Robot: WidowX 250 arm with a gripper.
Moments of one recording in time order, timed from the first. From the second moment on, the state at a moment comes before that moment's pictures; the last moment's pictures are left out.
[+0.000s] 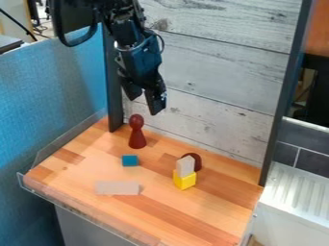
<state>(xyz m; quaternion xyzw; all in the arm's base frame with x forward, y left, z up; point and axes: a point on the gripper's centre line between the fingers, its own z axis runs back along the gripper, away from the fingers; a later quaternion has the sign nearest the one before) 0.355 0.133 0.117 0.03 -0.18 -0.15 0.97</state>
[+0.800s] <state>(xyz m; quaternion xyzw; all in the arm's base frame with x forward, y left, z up) 0.360 0.195 0.049 0.06 -0.11 -0.01 0.99</state>
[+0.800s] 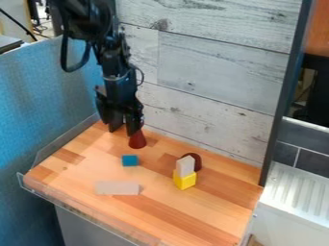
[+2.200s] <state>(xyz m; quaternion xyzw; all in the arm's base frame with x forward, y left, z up) 0.393 0.189 -0.009 0.05 -0.02 0.20 0.98</state>
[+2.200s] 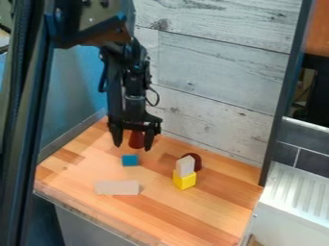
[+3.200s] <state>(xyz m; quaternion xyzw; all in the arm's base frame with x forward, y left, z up) 0.383 0.190 -0.035 0.05 0.06 0.18 0.98</state>
